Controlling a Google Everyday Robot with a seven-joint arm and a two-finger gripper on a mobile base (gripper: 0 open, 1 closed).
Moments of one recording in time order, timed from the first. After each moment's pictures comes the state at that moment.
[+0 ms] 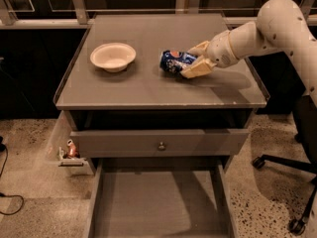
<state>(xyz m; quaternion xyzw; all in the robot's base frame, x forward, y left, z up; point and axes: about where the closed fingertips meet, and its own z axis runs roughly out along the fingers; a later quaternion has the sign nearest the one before) 0.699 -0.129 0.858 -0.57 0.69 0.18 0.41</state>
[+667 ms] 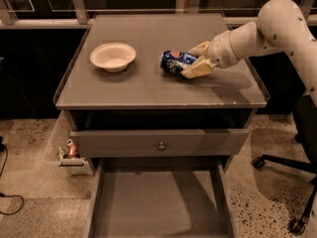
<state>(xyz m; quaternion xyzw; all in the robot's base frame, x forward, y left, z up) 0.700 -0.129 0.857 -0.57 0.69 0.18 0.41</state>
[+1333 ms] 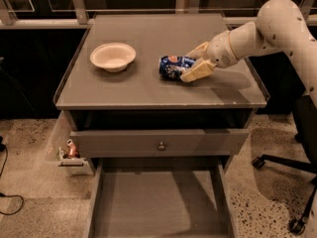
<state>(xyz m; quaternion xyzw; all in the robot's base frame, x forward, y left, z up) 0.700 -0.129 0.857 -0.57 0.69 0.18 0.41</state>
